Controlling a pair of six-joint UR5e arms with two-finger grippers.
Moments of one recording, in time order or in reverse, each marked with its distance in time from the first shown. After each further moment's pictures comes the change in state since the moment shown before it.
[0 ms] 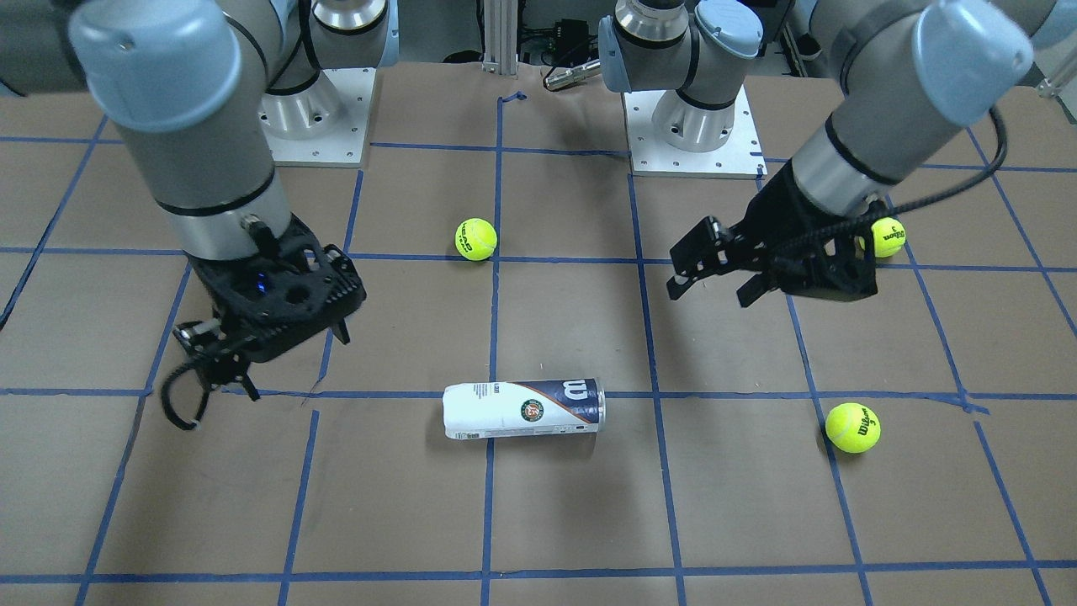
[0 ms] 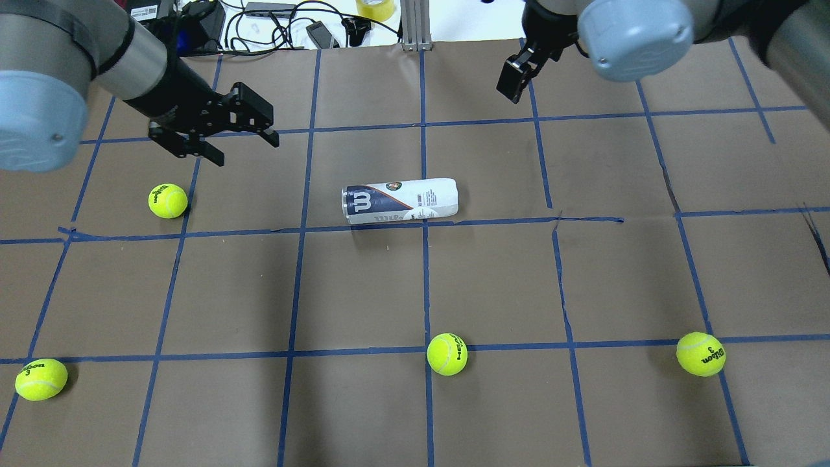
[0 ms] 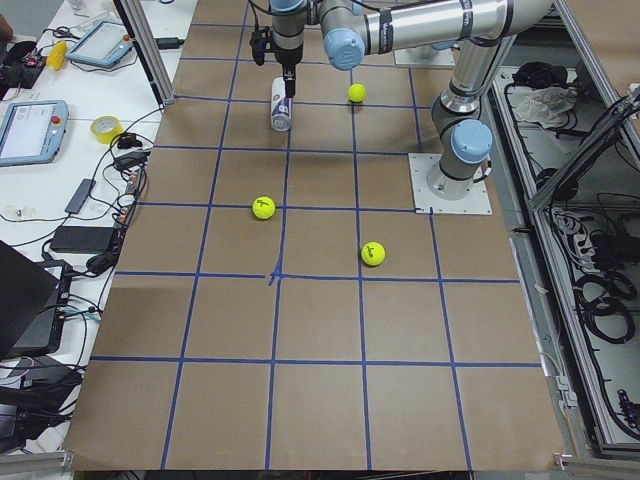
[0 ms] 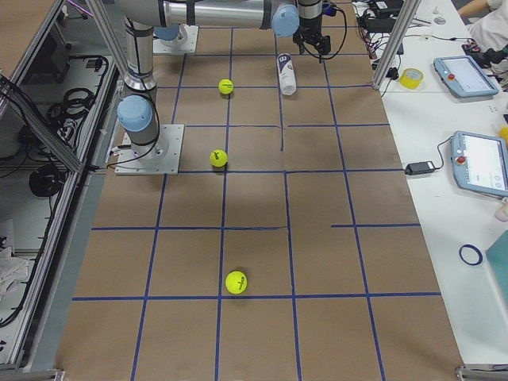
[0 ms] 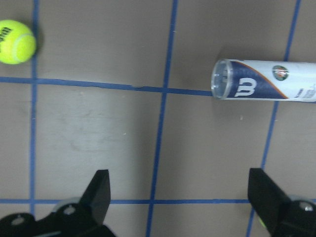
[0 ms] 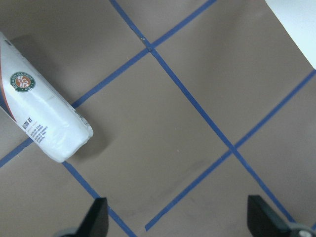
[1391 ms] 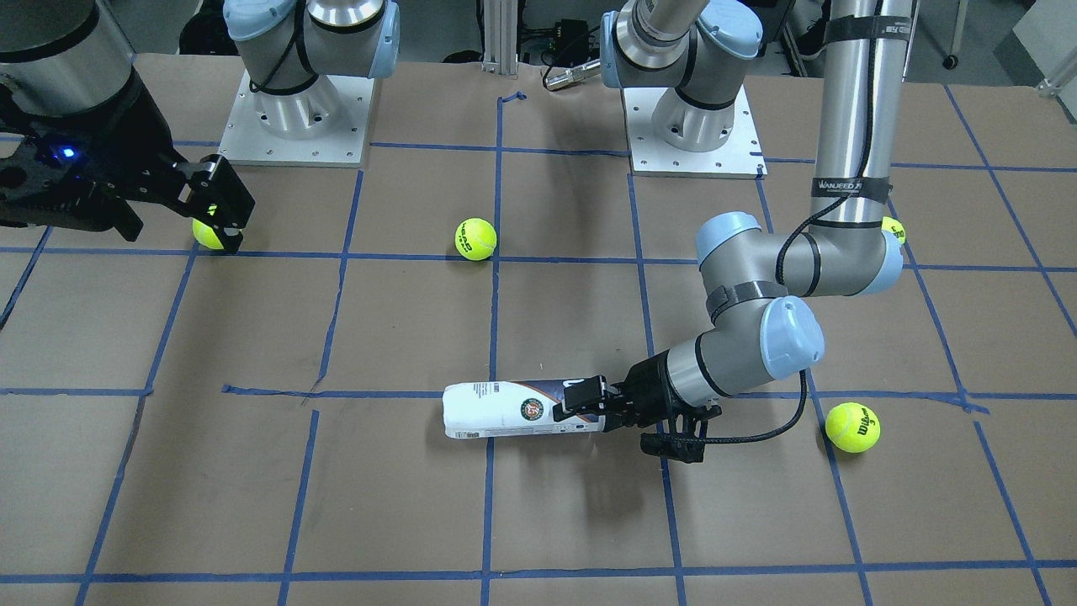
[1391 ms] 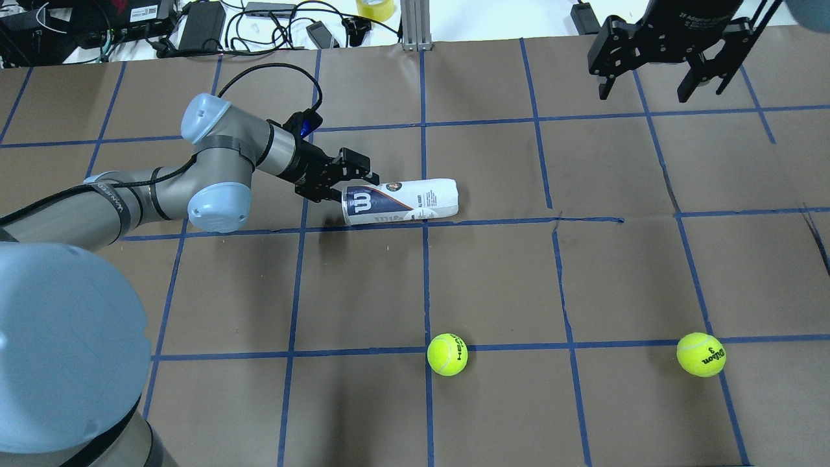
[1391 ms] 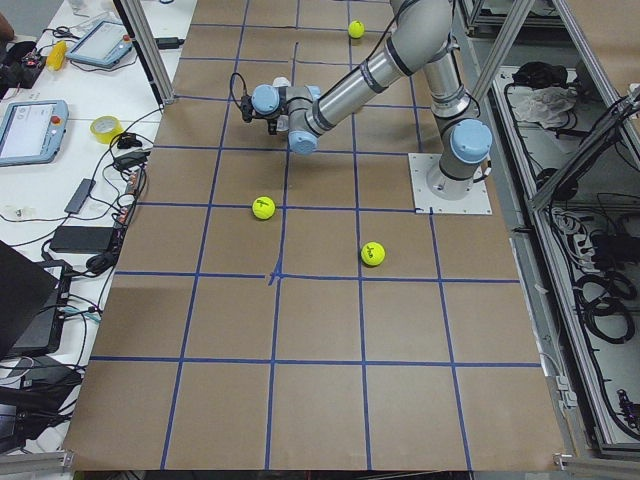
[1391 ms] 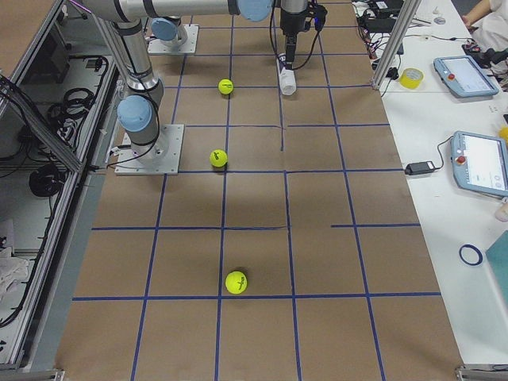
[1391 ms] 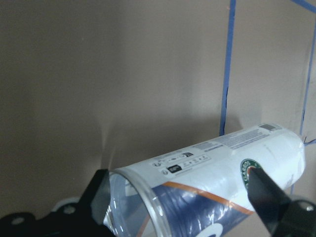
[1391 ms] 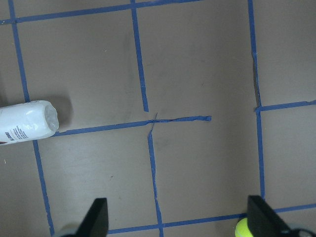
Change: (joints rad) left arm -0.067 -0.437 -0.114 0.501 -0.291 -0.030; right arm -0.134 -0.153 -0.001 0.304 -0.008 0.672
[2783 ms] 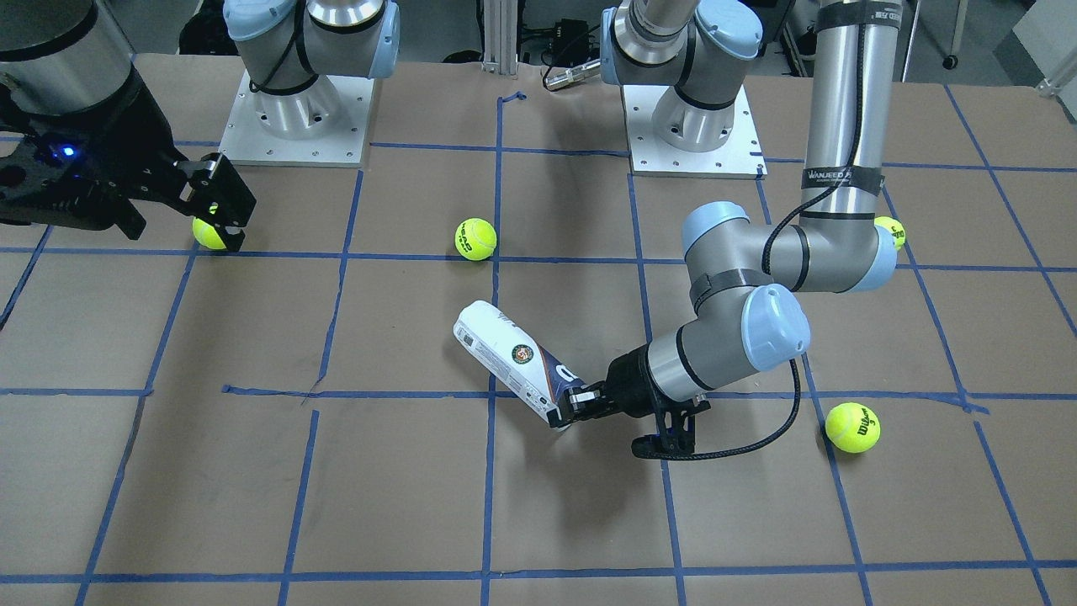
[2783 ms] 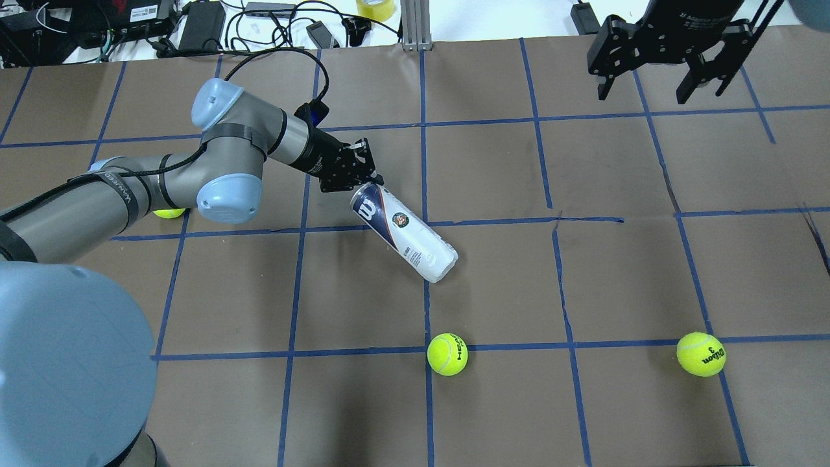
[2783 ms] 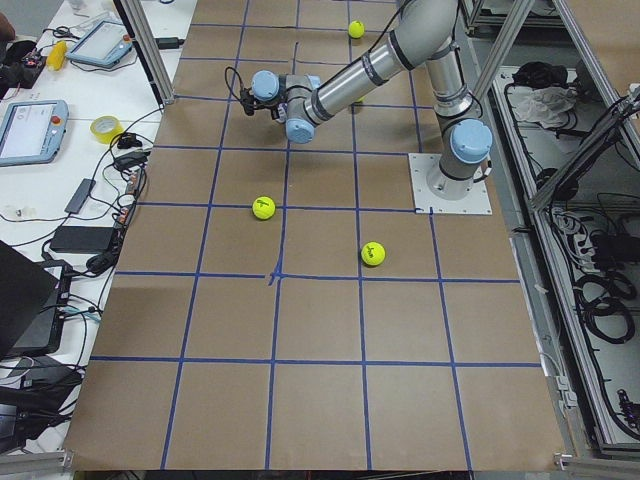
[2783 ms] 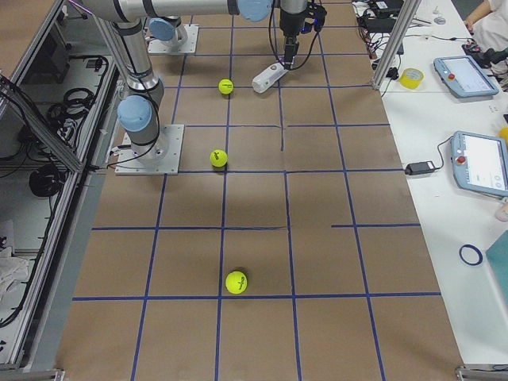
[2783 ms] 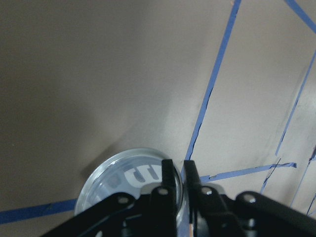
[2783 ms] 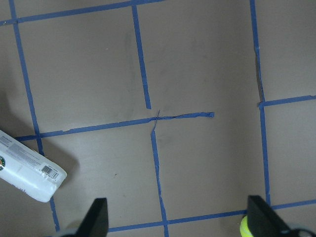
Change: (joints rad) left arm -0.043 0.030 0.043 -0.008 0.008 -0.271; right arm -0.003 -0.002 0.000 0.004 0.010 0.003
